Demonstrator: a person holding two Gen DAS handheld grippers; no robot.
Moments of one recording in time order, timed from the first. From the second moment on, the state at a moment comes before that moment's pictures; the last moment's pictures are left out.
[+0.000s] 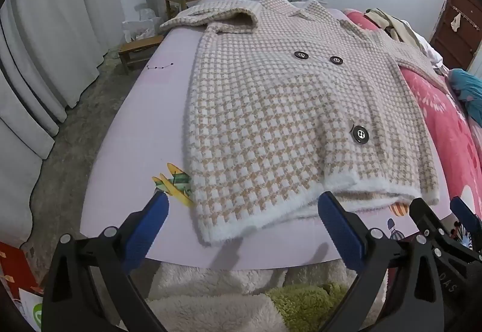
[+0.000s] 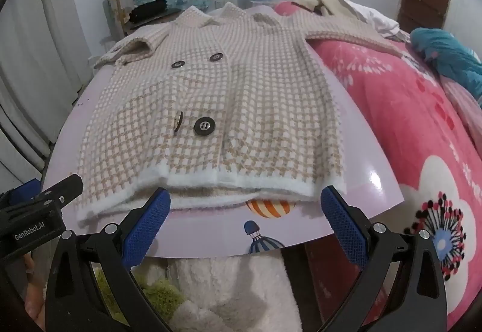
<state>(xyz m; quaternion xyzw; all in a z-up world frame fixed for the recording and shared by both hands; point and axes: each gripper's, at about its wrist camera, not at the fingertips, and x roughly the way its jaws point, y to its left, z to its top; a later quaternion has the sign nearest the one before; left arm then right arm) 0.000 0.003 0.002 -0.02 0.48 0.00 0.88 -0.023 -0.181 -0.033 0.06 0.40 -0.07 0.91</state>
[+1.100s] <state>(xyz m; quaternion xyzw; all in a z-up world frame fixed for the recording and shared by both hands) -0.002 0.007 0.005 -0.02 0.48 0.00 0.88 -0.022 -0.179 -0.035 0.05 0.41 -0.06 0.91</state>
